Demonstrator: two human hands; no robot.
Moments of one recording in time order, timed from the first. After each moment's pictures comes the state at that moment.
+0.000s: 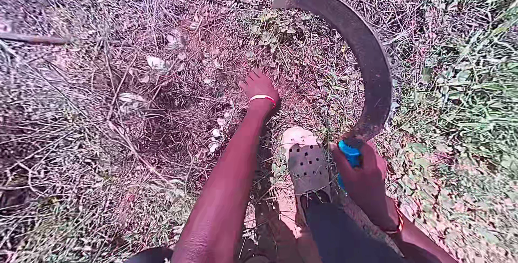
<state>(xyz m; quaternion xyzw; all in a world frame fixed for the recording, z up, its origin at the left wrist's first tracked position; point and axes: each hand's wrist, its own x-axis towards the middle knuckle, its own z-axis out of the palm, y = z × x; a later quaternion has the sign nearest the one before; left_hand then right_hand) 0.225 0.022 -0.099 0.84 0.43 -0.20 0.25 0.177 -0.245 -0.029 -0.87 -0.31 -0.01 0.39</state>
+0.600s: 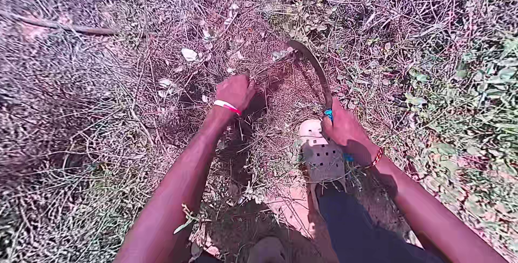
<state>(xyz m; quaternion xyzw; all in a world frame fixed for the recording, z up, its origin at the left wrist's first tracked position) 0.116 0.081 -0.031 0.88 0.36 -0.23 0.22 0.219 -0.173 -0.043 -0.90 -0.26 0.34 0.10</state>
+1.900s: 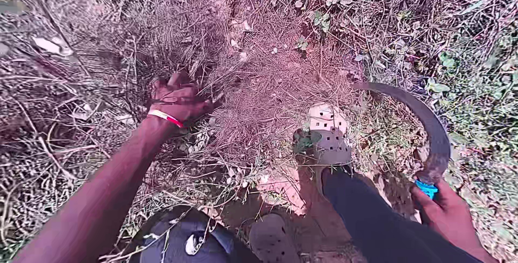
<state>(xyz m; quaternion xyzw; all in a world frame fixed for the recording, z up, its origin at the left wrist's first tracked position) -0.054 0.152 -0.083 0.92 0.31 -0.23 0.07 0.154 -0.408 -0.026 -0.94 -0.13 0.23 0.21</state>
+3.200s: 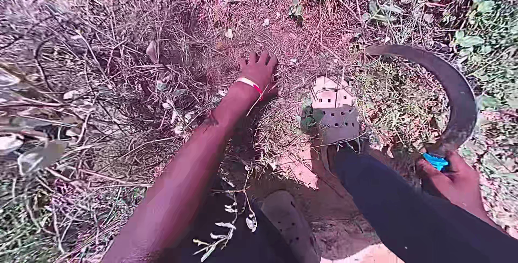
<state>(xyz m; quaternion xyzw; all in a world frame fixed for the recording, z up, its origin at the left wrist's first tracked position) 0.102 0.036 -0.090 0.90 0.17 -0.37 0.17 0.141 -0.405 -0.036 -0.94 -0.11 0.22 0.25</state>
